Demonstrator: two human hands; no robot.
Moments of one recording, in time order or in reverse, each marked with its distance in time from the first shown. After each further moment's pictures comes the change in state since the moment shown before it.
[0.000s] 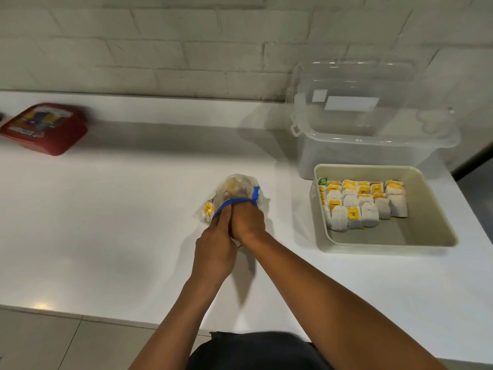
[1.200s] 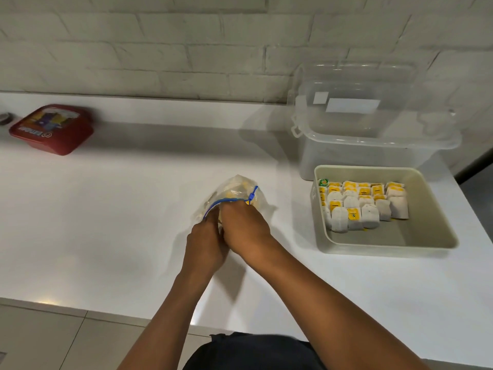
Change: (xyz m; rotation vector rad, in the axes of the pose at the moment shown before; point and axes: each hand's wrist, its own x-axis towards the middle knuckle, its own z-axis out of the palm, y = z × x) left_hand -0.002 0.002 -0.017 -0.001 0.033 -0.084; right_hand -0.032 -0.020 -0.017 -0.598 -0.065 -0.404
